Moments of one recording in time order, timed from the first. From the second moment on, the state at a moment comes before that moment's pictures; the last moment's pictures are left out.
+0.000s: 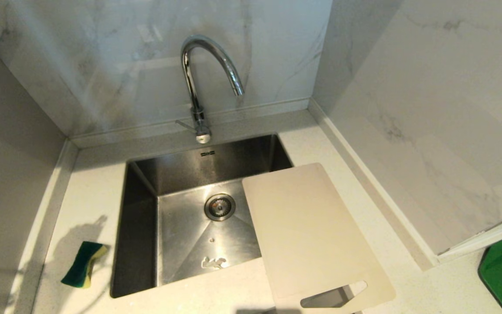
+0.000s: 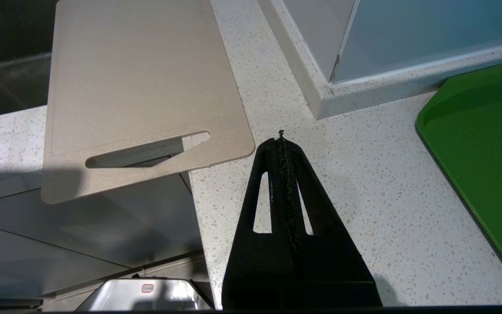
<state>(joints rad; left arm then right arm) -0.03 0.95 -1.05 0.11 -0.06 0.08 0.00 0.00 0.00 0.00 0.00 0.02</state>
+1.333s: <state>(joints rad) -0.28 1.84 -1.67 -0.02 0.16 0.07 0.00 0.00 0.00 0.00 0.00 0.02</state>
